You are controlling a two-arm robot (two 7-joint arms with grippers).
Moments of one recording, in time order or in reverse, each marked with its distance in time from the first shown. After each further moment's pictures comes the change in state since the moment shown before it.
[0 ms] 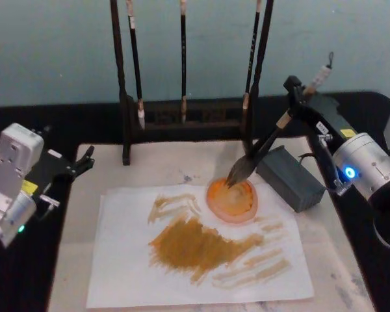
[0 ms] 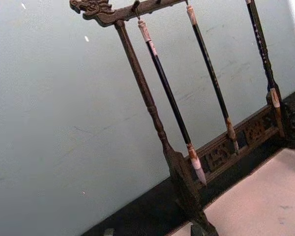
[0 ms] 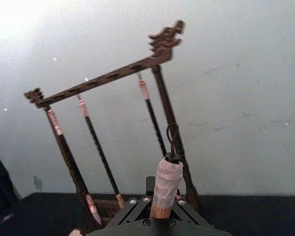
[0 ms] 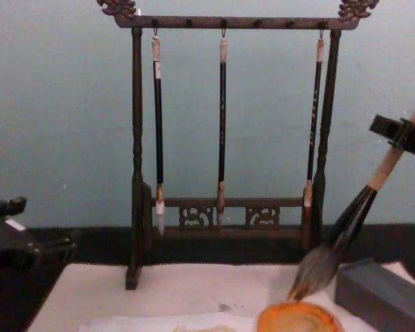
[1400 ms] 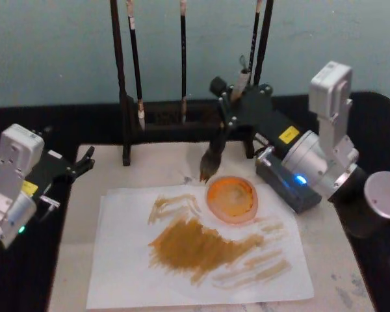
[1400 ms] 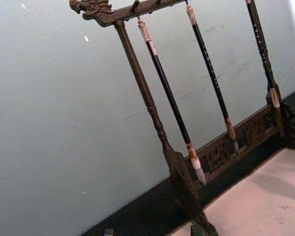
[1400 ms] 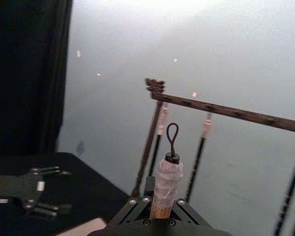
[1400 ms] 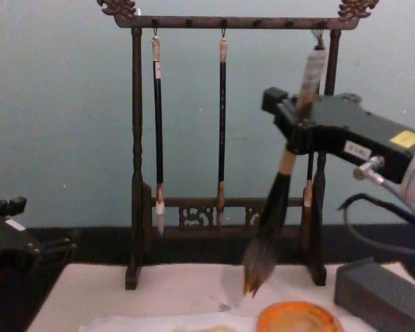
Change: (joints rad) left arm 0.000 0.000 0.000 0.000 0.000 0.000 0.000; right arm 0.104 -0.047 -0.142 0.051 -0.440 -0.210 0.193
